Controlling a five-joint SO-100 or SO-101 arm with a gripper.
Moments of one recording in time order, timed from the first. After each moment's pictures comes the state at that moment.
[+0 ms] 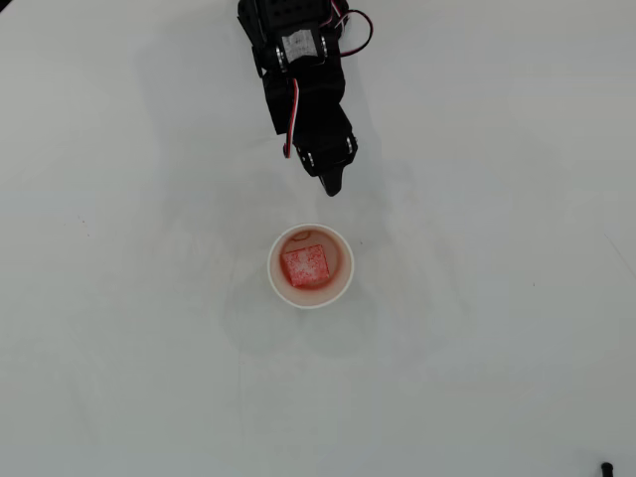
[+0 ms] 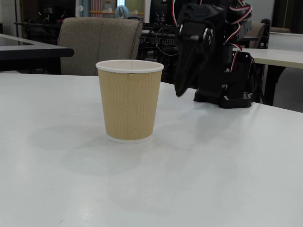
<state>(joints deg) -8.1 173.9 166.2 39.6 -17.4</state>
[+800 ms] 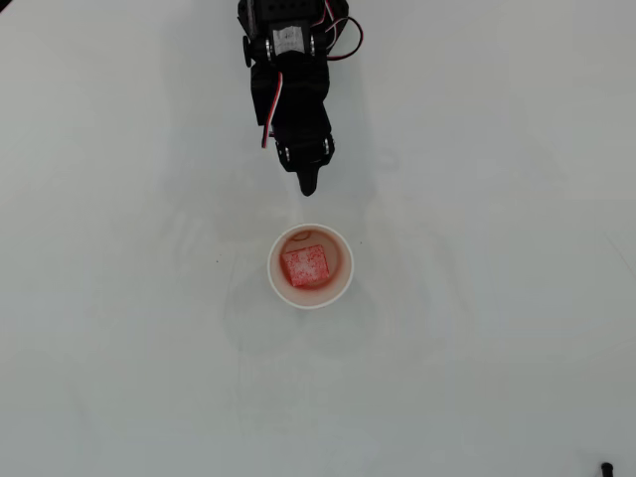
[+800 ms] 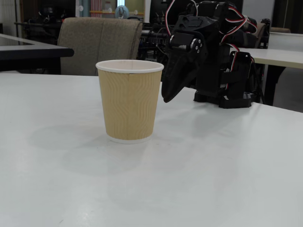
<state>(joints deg) 0.2 185.3 174.2 42.4 -16.7</state>
